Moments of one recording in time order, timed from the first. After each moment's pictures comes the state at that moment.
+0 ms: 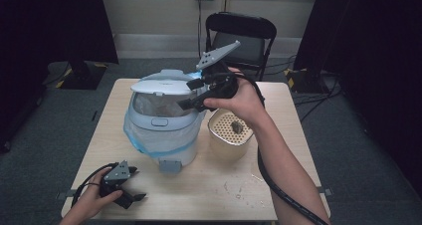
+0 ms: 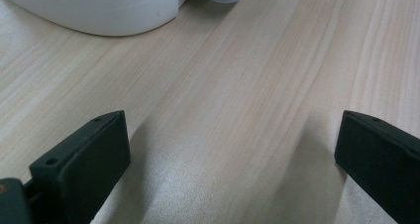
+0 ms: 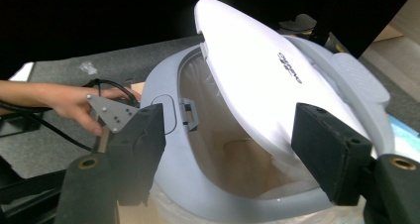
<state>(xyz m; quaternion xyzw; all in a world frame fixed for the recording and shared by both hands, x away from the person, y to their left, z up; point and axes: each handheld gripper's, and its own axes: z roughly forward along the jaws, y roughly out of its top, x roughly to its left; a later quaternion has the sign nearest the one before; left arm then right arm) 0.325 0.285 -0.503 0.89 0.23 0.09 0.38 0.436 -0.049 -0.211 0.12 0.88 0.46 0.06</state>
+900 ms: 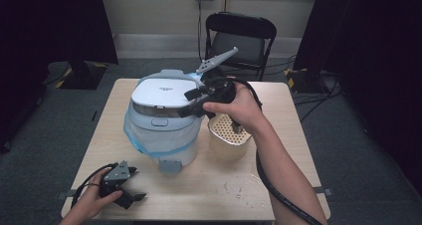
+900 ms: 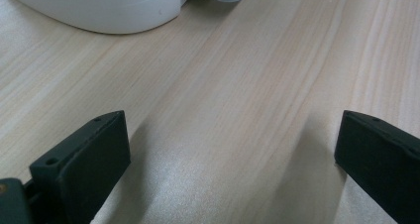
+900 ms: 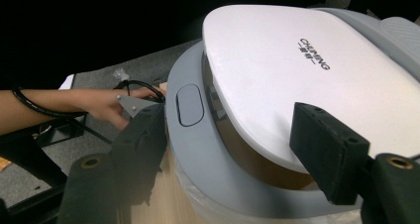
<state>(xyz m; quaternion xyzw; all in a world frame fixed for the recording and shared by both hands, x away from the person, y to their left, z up) 0.323 0.285 -0.503 0.89 0.24 0.09 0.38 0.436 -0.047 -0.229 0.15 0.87 0.47 -0.02</state>
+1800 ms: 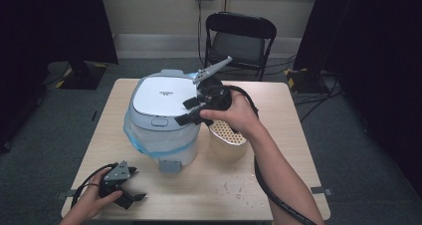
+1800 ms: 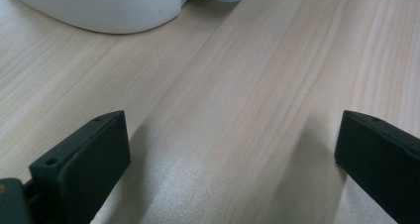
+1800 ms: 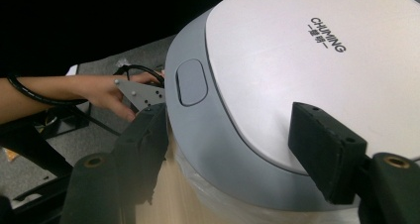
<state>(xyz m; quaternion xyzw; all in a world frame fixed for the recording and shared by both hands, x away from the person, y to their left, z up) 0.323 0.285 -0.503 0.89 0.24 0.10 0.38 0.434 -0.041 -0.249 0.15 0.88 0.45 -0.03</state>
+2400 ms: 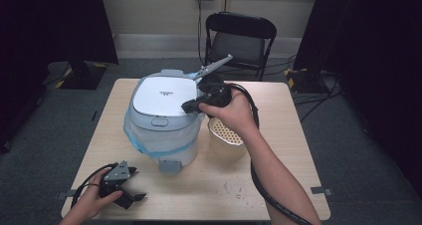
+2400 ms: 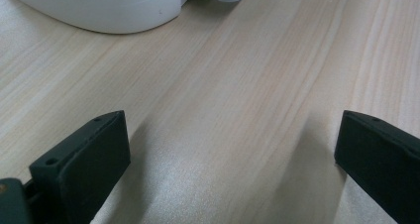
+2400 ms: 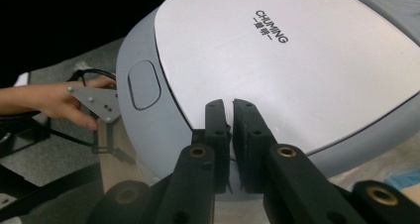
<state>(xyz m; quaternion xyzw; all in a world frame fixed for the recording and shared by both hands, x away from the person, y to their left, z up) 0.323 0.285 -0.503 0.89 0.24 0.10 0.38 0.436 -0.040 -0.246 0.21 0.88 0.42 0.03</state>
